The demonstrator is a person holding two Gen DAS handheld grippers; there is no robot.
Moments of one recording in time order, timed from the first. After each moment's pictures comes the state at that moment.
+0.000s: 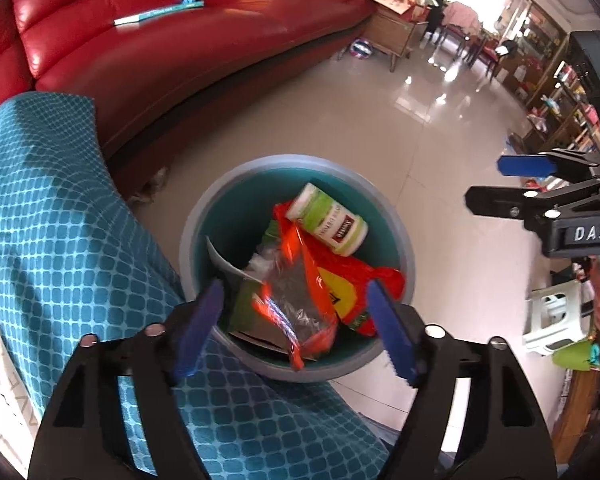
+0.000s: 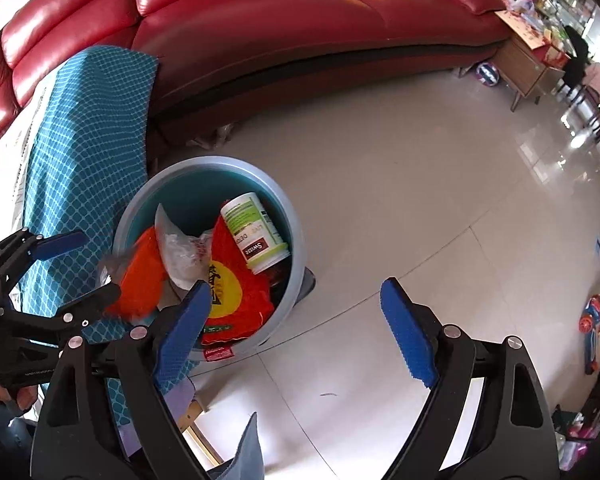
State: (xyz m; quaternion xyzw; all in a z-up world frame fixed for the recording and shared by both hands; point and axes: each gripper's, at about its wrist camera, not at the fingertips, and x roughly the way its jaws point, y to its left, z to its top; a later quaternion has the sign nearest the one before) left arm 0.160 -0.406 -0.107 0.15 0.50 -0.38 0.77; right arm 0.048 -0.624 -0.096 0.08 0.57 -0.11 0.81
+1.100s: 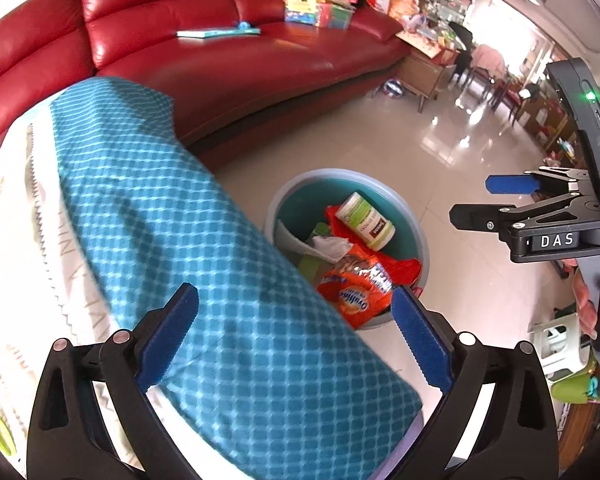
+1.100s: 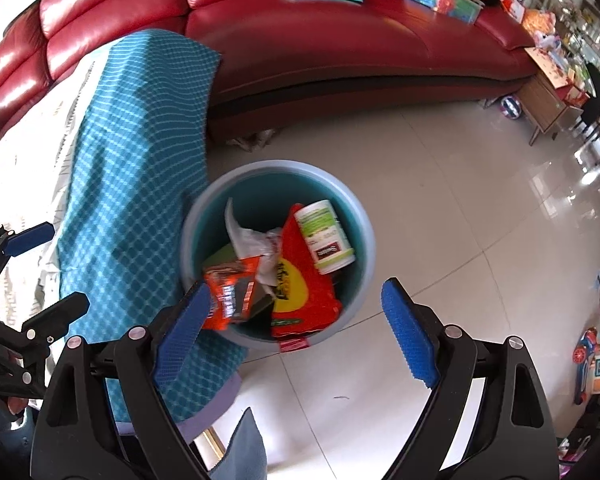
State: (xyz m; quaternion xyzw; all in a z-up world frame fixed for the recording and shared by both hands) left arm 0.134 -0.293 -0.053 0.10 0.46 -0.34 0.81; right arm 0.051 -0.532 -0.064 0.04 0.56 -0.06 0.82
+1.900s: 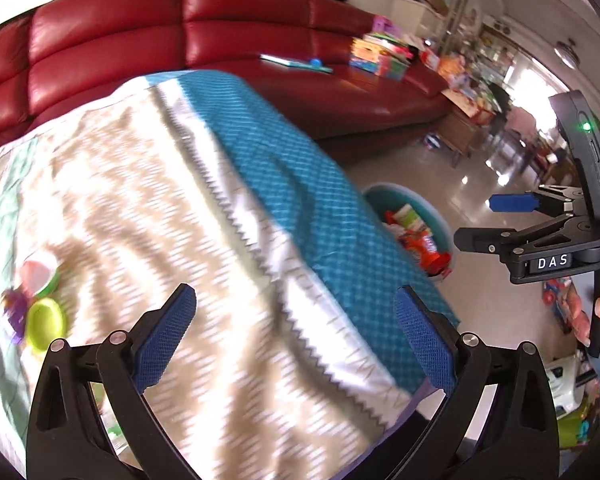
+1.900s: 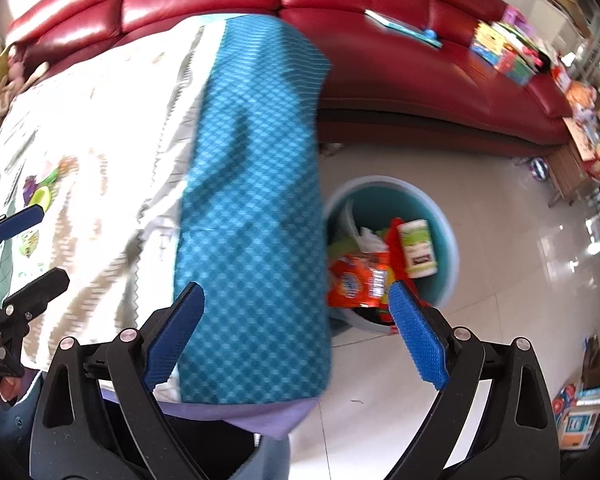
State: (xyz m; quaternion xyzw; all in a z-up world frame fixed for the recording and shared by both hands) left arm 0.073 -0.106 -0.025 0.01 0.43 -0.26 0.87; right arm 0.028 -0.366 -0.034 -0.05 0.55 0.01 0.84
